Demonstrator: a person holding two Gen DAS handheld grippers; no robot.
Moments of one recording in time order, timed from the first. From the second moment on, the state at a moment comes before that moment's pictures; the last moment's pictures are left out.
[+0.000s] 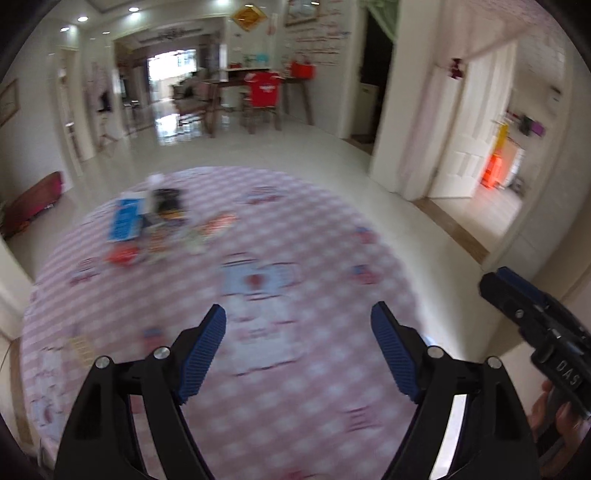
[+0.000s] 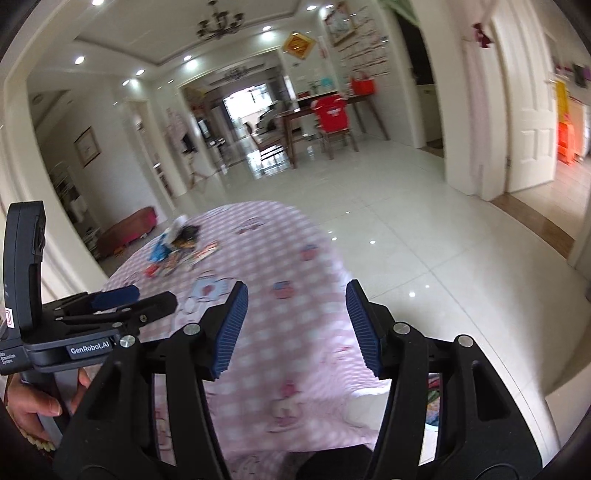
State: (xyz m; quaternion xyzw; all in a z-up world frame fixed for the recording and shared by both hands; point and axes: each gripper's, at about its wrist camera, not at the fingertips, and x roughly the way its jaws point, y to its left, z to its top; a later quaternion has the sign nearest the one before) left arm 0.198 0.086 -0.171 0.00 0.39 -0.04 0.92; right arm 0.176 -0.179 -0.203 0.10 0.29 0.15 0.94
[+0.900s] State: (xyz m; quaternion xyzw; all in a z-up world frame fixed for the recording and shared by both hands) left arm 0.211 0.273 -0.245 -0.12 0.43 0.08 0.89; right arm 0.251 -0.011 -0.235 0.01 0.36 0.25 0.90
